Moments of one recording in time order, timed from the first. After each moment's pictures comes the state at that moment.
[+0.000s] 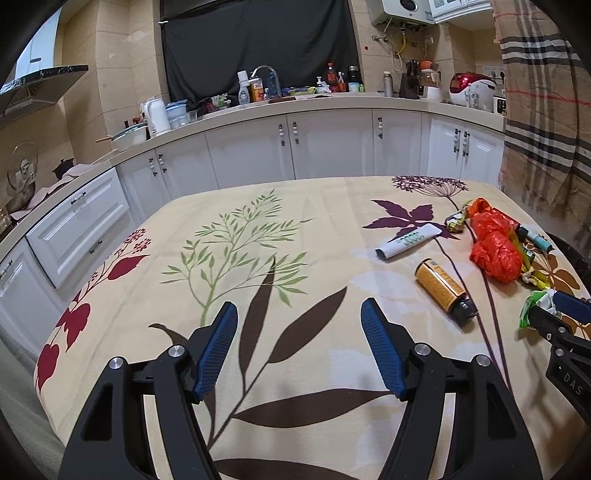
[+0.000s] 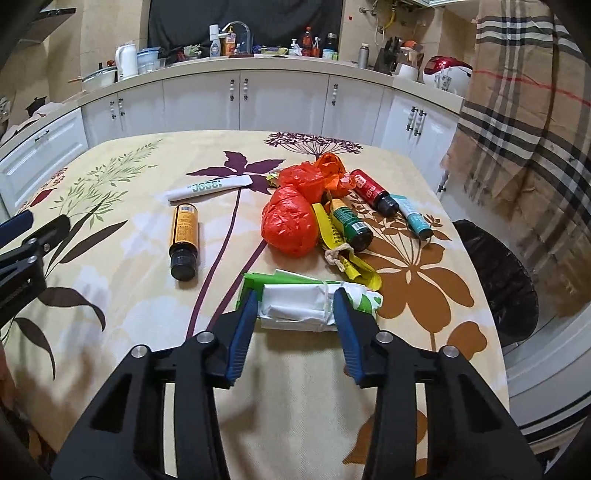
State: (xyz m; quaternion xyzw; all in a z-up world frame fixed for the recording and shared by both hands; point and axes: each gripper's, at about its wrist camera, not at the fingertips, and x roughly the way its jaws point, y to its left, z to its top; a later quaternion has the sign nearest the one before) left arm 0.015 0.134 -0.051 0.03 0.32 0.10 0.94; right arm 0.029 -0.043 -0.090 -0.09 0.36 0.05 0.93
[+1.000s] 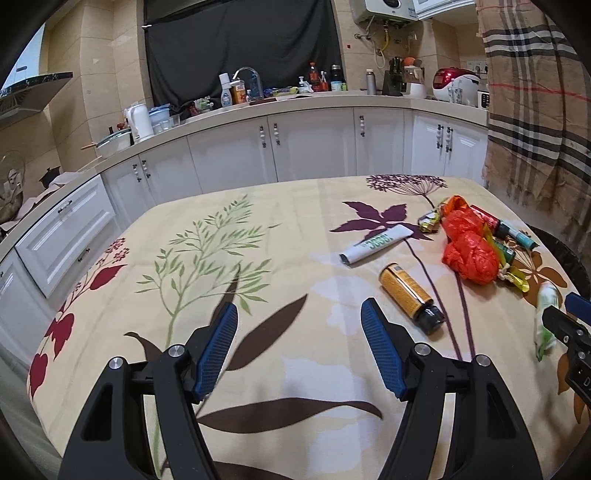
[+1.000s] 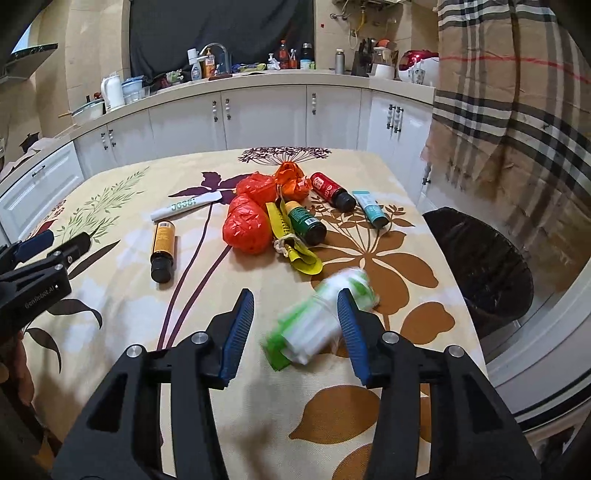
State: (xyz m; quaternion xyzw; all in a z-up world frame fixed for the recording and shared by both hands) left arm 0.025 0.110 -0.049 0.04 0.32 0.08 0.94; right arm 0.014 -0.084 -0.081 -0.04 0.35 0.04 0.94
